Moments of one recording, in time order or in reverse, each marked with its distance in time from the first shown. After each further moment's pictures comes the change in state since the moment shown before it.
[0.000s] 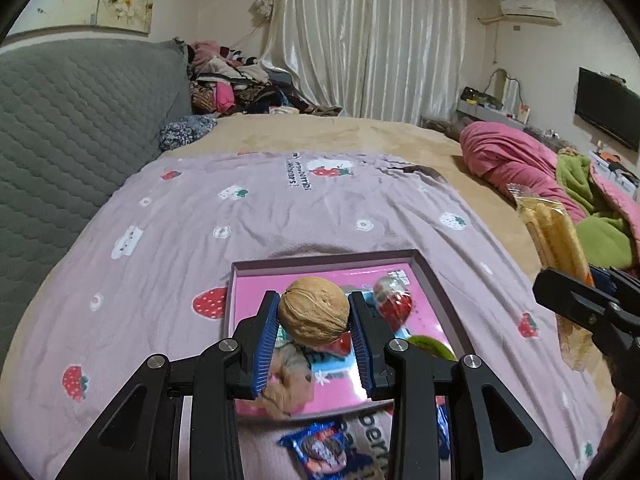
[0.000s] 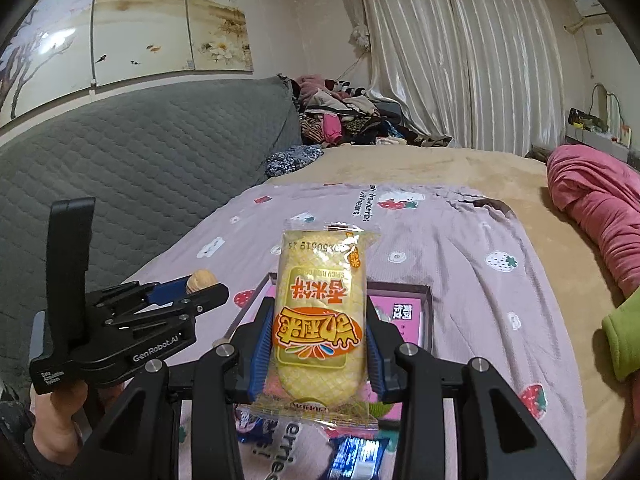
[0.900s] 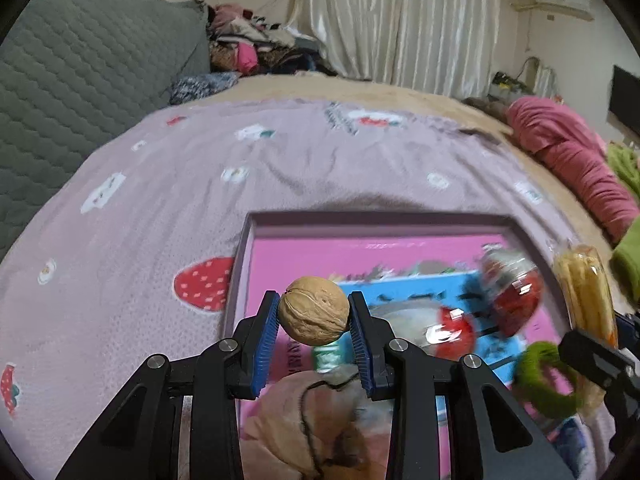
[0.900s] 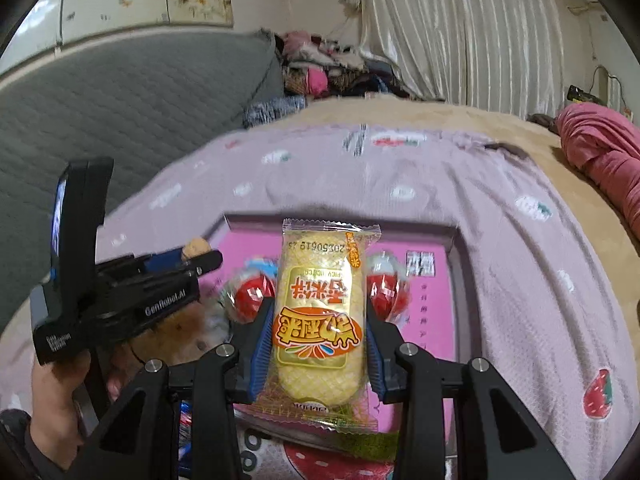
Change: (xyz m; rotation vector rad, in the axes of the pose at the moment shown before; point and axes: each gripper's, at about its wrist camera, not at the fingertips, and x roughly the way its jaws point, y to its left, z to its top) left arm 0.161 0.054 -0.046 -0.046 0.082 0.085; right arm 0.142 -0.016 -0.065 -0.002 0.147 -0.064
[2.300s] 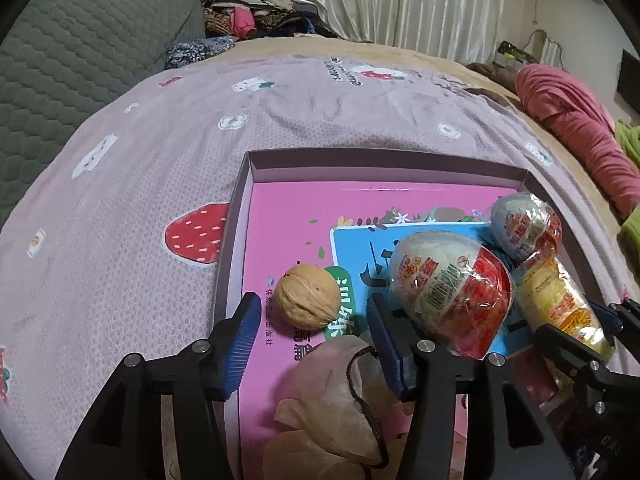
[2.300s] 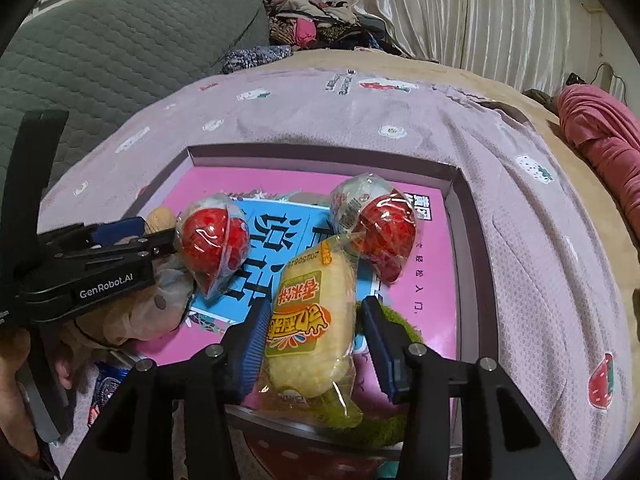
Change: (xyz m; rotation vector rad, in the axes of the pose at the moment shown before) left arm 0.014 0.001 -0.020 0.005 0.134 -0.007; right arm 0.037 -0.006 -0.016 -0.027 0.158 -0.078
